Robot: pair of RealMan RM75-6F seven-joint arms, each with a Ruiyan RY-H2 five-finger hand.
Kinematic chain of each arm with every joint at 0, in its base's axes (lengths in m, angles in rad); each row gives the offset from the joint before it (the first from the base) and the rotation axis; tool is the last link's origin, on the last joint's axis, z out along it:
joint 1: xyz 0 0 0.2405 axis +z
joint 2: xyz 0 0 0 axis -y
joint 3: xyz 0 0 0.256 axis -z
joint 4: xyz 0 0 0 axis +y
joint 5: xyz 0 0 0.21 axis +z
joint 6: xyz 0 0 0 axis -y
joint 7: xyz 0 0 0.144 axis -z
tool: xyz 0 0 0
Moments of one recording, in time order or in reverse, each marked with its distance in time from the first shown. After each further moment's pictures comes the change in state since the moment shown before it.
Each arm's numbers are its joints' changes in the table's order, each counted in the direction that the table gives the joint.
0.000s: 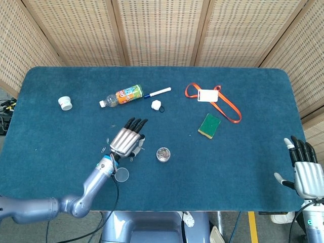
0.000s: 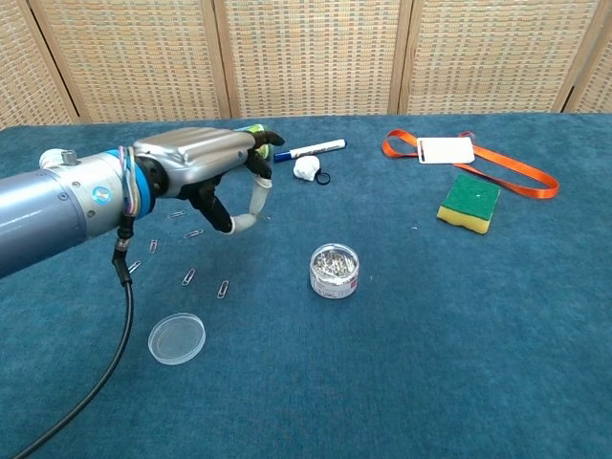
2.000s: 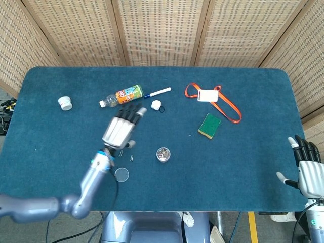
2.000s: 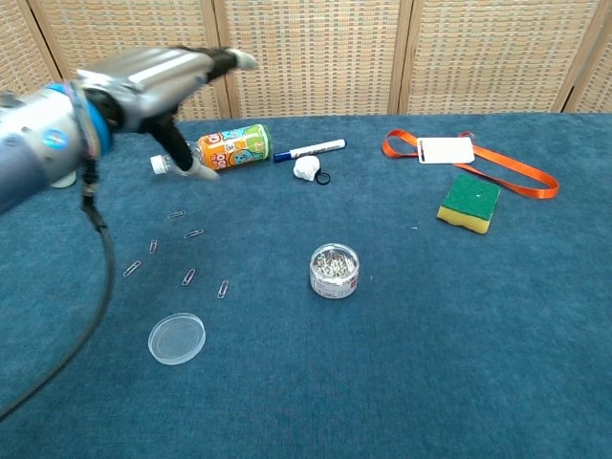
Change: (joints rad) left arm 0.022 -0.094 -0.011 -0.063 0.057 -0.253 -0.052; right arm -0.003 -0.018 -0.008 -0.002 0.006 -0.005 -0.051
